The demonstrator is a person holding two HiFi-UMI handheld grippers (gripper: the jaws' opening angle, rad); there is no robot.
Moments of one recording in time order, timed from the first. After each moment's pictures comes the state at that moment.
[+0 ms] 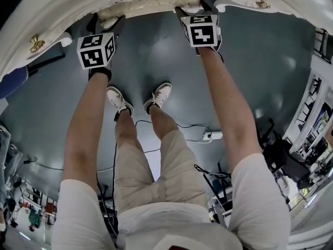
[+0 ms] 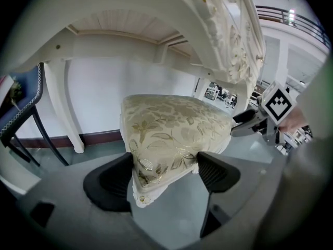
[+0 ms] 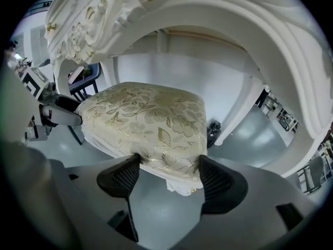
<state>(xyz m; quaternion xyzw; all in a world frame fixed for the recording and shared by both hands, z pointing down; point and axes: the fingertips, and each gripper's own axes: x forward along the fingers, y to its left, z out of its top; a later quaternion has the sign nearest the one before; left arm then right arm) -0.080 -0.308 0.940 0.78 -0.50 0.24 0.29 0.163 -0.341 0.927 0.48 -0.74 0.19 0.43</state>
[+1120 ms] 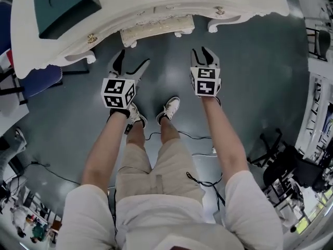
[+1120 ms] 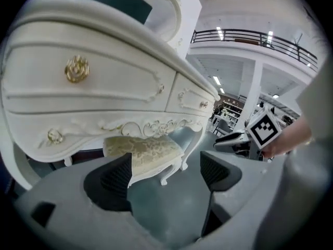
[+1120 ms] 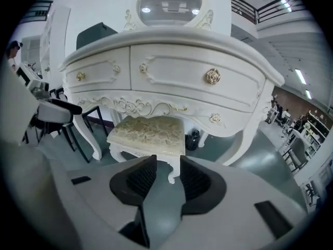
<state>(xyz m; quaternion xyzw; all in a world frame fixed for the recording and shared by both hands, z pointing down) -0.047 -0.204 0.747 0.85 -0.43 0.16 0.26 0.177 -0.213 0.767 0.57 -0.72 0.18 0.36</state>
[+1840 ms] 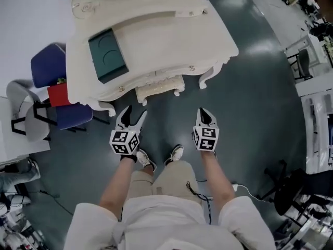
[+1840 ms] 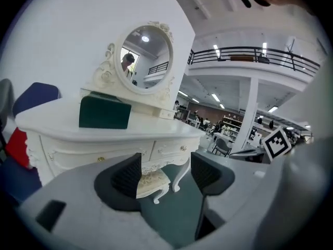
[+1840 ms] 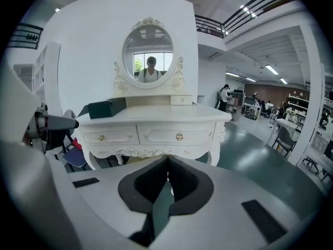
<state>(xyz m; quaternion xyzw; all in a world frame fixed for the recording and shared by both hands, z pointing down) -0.074 -0.132 0.522 0.85 -0.47 0.08 0.22 0.199 -0.102 0.546 0.65 -0.71 0.18 0.22</state>
